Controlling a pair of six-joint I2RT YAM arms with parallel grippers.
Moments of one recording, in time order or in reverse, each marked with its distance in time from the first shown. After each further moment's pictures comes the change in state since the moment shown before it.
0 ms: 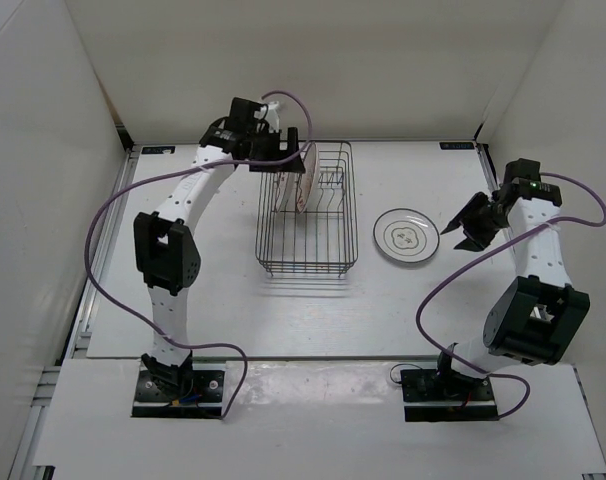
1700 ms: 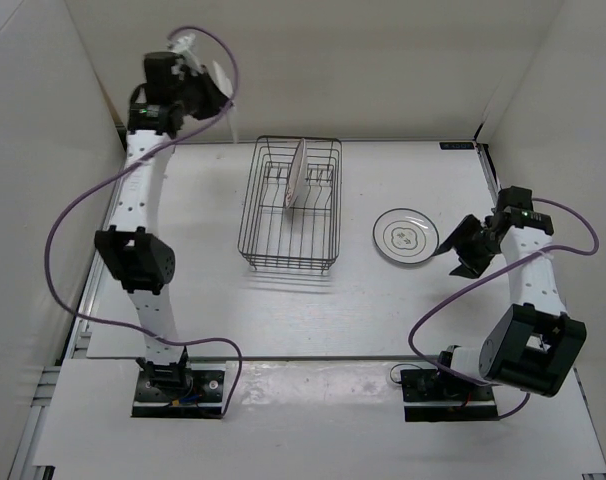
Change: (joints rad) left arm 0.244 -0.027 0.254 0.069 0.010 -0.089; right arm 0.001 -0.160 -0.233 0.051 -0.007 -0.018
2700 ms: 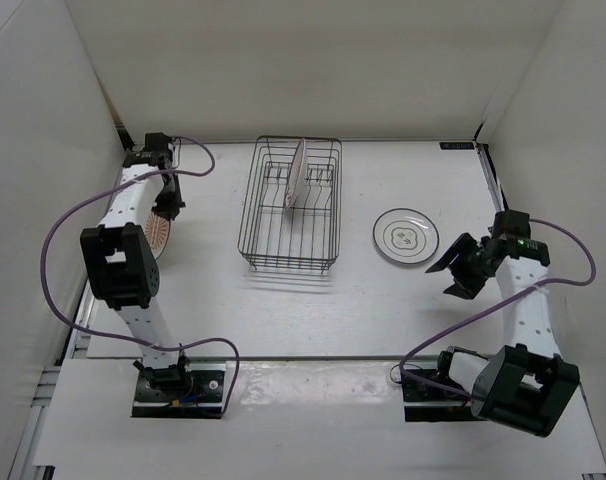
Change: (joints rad) left arm 0.189 -0.175 -0.647 -0.286 -0.574 0.198; right arm -0.001 -0.205 -0.190 0.010 -0.032 0.027
